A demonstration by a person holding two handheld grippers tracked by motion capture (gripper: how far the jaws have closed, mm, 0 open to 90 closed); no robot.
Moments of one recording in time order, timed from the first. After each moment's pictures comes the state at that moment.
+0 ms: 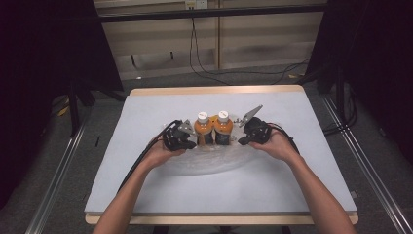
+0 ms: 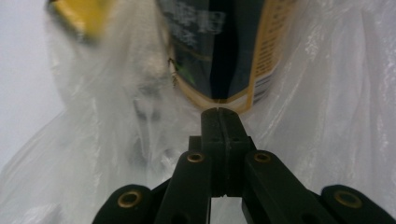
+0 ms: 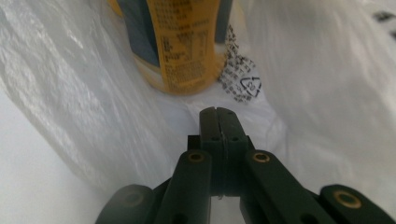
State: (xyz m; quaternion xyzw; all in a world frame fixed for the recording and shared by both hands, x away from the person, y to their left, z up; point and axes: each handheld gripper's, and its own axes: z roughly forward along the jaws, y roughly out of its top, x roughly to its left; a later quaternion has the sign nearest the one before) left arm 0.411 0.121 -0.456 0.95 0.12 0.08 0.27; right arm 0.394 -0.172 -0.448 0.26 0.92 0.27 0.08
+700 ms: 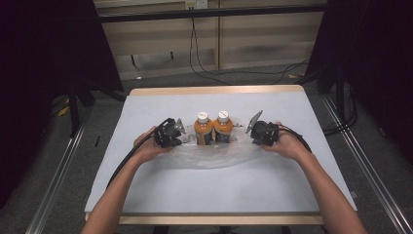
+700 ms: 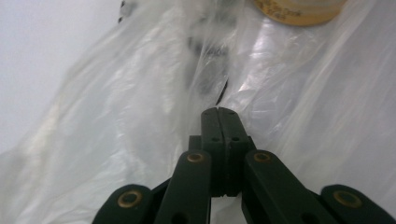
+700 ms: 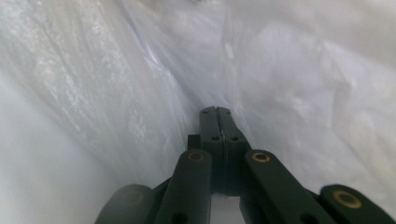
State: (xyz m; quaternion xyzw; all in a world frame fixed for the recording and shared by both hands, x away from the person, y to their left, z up) left arm 0.430 0.152 -0.459 0.96 0.14 0.11 0.19; right arm 0.391 -0.194 -0.458 0.25 0.95 0.14 0.14
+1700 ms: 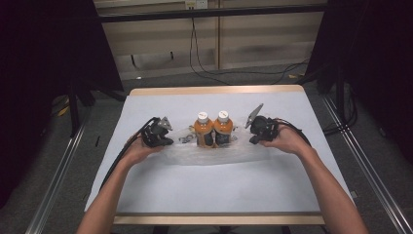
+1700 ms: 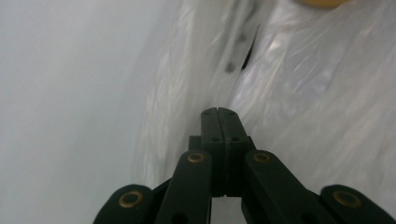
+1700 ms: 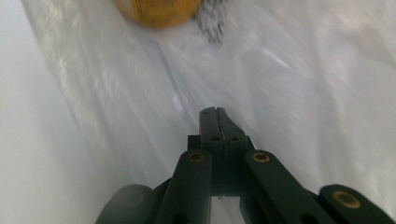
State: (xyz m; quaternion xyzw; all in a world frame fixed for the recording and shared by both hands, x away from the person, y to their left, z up) left arm 0.430 0.182 -0.458 0.95 0.18 0.10 0.24; right arm 0.399 -0.190 -0.439 0.22 0.95 0.17 0.09
